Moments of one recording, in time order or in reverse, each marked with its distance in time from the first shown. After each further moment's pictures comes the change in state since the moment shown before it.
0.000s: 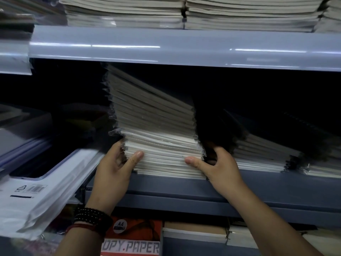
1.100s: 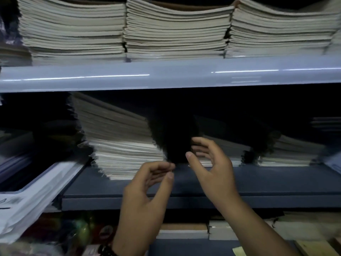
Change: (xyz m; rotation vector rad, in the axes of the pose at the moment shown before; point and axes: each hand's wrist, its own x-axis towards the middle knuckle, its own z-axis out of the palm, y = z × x) left_hand -0.088 0.091 0.112 -0.043 -0.048 0.049; right_hand -0.044 -0.012 -0.065 0.131 0.209 -0.289
